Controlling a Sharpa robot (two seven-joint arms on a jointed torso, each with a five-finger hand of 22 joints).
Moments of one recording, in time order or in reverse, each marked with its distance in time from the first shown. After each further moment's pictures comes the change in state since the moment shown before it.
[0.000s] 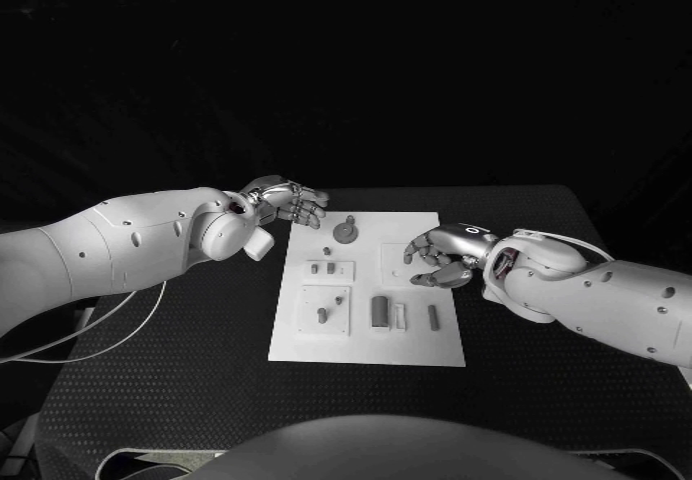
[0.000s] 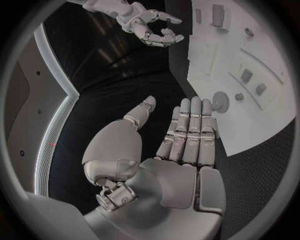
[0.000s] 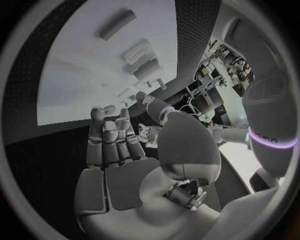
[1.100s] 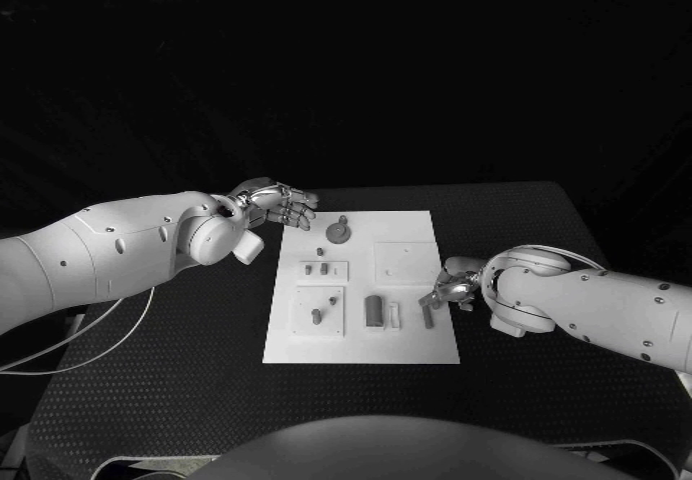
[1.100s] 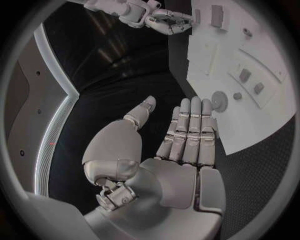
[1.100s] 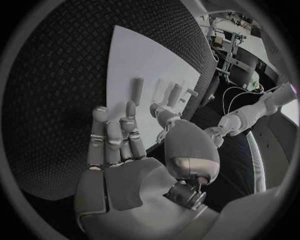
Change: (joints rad) left arm 0.000 -0.009 0.000 0.009 -0.002 -0.001 0.000; left_hand 0.000 0.000 0.000 0.000 0.000 0.000 0.000 0.000 0.000 0.000 0.000 0.000 0.000 0.000 0.000 0.000 0.002 0.000 0.000 0.000 0.000 0.000; right arm -0.037 -0.015 -0.001 0.054 0.291 0.244 -0.556; right_hand -0.202 0.070 -0.064 0.086 0.000 0.152 -0.079 0.025 0.108 0.182 -0.085 0.023 -0.021 0.220 -0.084 0.000 0.056 -0.008 0.103 -0.082 -0.012 -0.006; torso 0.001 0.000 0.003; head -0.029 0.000
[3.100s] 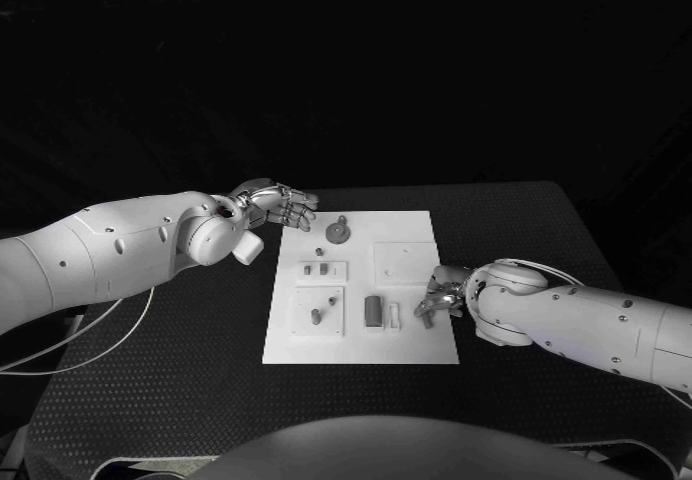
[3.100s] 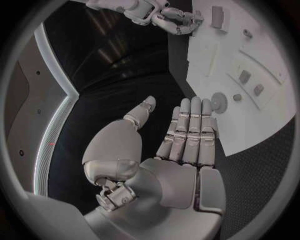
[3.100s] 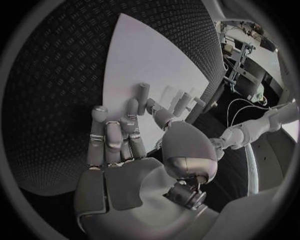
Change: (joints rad) left arm 0.000 -0.001 0.000 0.002 -0.001 0.006 -0.005; left_hand 0.000 0.000 -0.003 0.003 0.000 0.000 0.000 0.000 0.000 0.000 0.000 0.000 0.000 0.000 0.000 -0.004 0.001 0.000 0.000 0.000 0.000 -0.001; right arm -0.068 0.060 0.011 -0.044 -0.108 -0.067 -0.009; right_hand 0.061 0.103 0.048 -0.249 -0.002 0.043 -0.003 0.122 0.039 0.020 0.002 -0.005 0.029 0.044 0.002 0.000 0.057 -0.001 0.028 0.000 -0.015 0.006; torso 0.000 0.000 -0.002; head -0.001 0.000
